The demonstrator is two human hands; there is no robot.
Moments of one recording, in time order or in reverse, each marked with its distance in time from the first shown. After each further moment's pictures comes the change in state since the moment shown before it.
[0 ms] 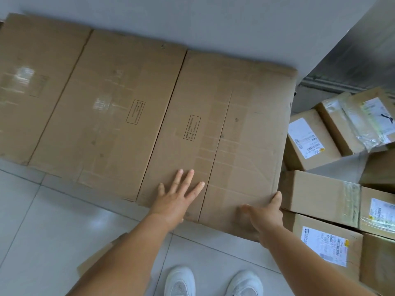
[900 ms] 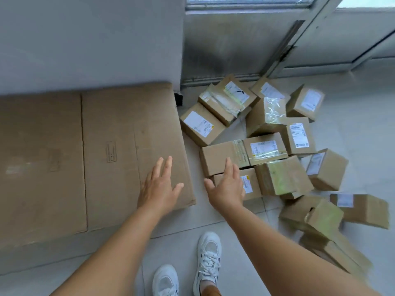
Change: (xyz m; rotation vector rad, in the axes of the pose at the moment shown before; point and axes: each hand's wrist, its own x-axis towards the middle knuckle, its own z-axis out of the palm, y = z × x) left_hand -0.090 0.133 -0.131 -0.458 0.254 0.086; right_hand -0.130 0.009 -0.128 -0.199 0.314 -0.228
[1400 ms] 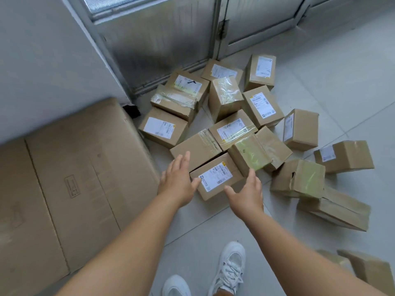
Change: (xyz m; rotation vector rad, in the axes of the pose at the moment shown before) left_hand 0.023 0.126 0.073 0.209 -0.154 0.294; right_hand 0.005 0.146 -0.044 0.397 0.095 0.349
